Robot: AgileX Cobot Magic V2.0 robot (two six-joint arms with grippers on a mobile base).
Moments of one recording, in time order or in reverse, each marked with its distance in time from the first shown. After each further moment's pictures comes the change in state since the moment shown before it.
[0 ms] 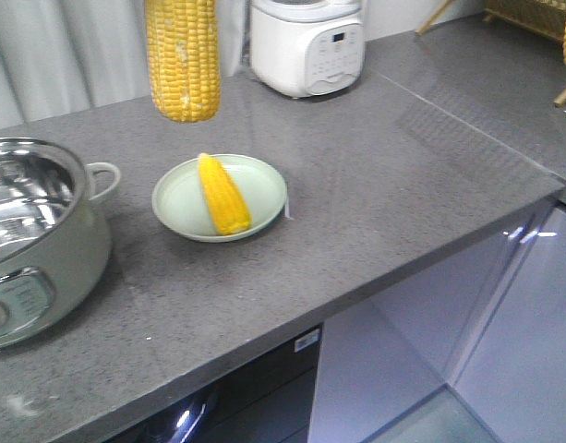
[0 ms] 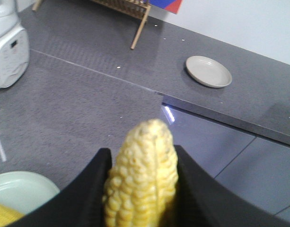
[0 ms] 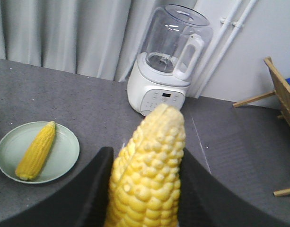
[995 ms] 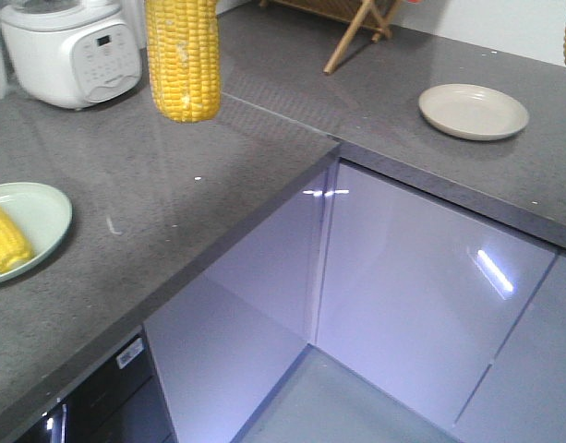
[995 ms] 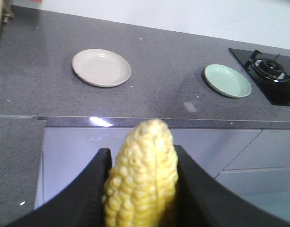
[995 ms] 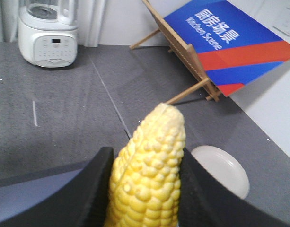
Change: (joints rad) left arm 0.000 0.000 0.000 0.000 0.000 0.000; right arm 0.000 0.000 0.000 0.000 0.000 0.000
